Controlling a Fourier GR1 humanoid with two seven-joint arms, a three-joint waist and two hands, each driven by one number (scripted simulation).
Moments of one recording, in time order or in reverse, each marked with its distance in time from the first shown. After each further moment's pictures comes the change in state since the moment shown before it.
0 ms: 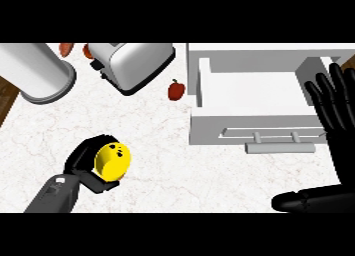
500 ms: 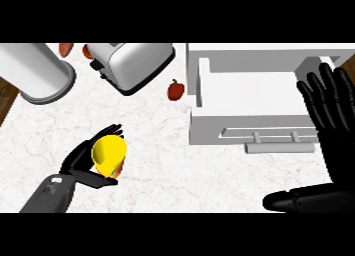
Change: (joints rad) left arm -0.018 0.023 0.005 0.052 -0.061 -0.018 0.044; right arm -0.009 0.019 0.031 0.008 0.025 -0.014 0.000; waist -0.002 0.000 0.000
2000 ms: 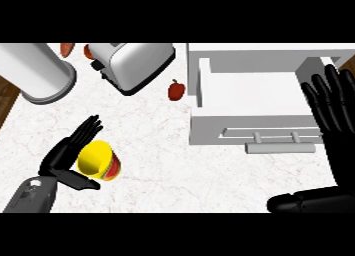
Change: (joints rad) left arm 0.094 0.048 0.105 -0.218 -0.065 0.075 0.060; right arm 0.014 -0.011 -0.008 -0.015 -0.005 0.001 0.001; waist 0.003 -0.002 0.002
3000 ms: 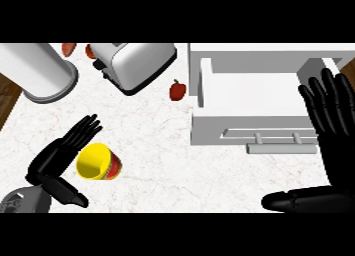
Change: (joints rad) left arm 0.177 -0.063 0.061 -0.477 0.127 -0.166 0.300; right arm 0.025 0.016 0.014 0.021 0.024 -0.012 -0.051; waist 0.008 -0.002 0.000
